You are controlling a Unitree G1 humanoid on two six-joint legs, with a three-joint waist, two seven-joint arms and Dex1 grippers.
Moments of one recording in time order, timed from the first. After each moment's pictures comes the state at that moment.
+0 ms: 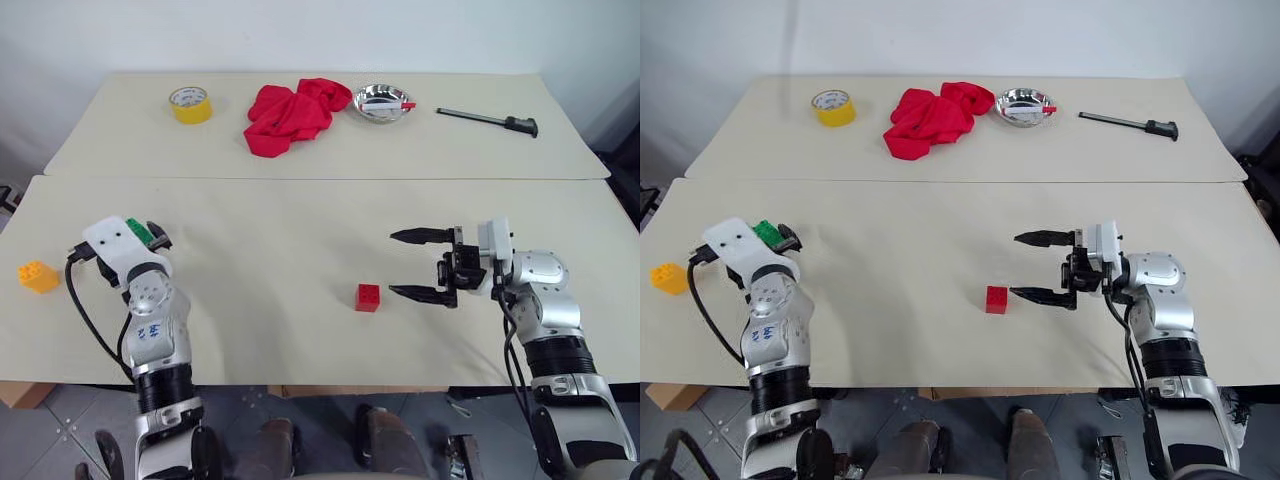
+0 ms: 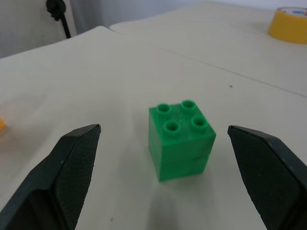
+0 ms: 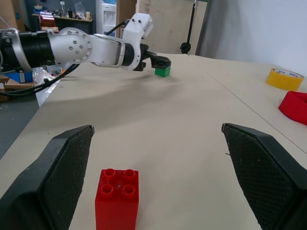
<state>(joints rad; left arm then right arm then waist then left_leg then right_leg) -0.45 0.12 0.44 0.08 -0.10 0.32 0.53 -0.52 -0.53 -0.05 0.35 0.51 -0.14 1.52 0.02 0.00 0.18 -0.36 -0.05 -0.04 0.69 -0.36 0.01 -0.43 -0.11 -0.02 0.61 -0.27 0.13</state>
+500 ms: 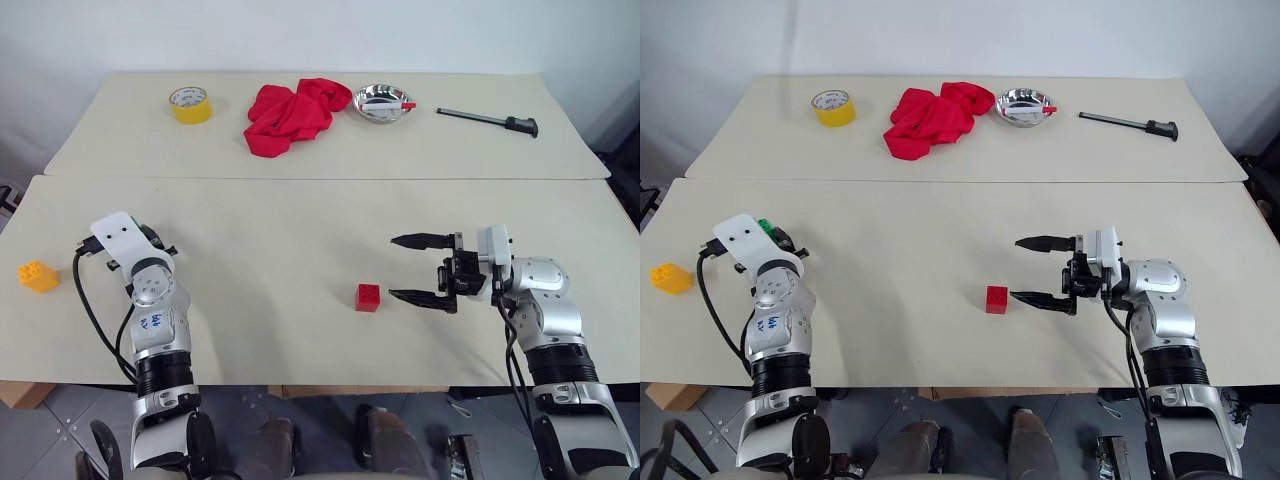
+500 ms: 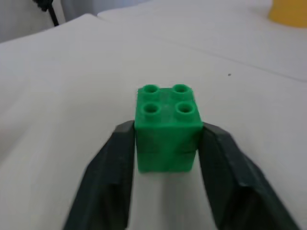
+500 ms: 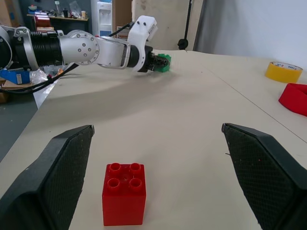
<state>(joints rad) -0.47 0.17 0.43 0.20 -0.11 0.25 0.42 -0.48 -0.53 -0.05 0.32 0.51 -0.13 1.49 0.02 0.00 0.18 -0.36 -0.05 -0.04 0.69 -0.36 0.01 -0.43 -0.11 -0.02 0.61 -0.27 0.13</state>
